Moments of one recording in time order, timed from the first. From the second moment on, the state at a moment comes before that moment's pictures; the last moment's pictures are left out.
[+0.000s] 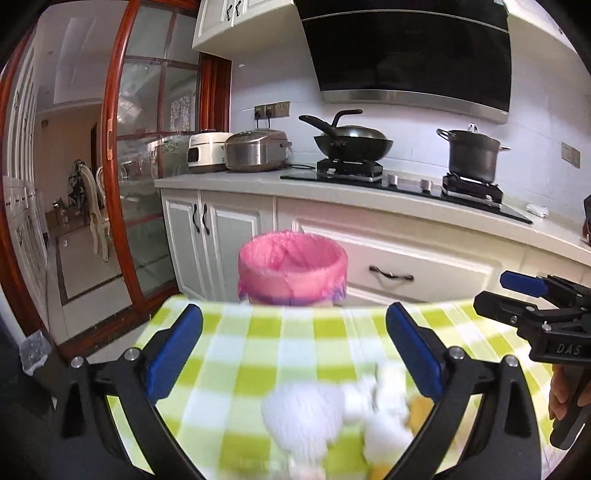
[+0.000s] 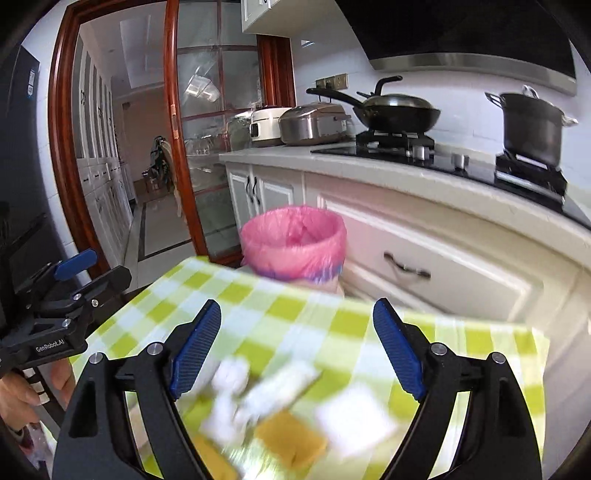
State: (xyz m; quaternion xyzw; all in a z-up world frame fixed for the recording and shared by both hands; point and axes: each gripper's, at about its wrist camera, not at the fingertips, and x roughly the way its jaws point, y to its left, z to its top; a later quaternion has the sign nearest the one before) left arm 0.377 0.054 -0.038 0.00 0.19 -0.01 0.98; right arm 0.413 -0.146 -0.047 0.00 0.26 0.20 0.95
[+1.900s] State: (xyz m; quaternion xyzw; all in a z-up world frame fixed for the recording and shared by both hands) left arm 0.305 0.096 -0.141 0.00 0.30 0.05 0.95; right arm 0.354 -0.081 -0.175 0.00 0.39 0.20 0.90
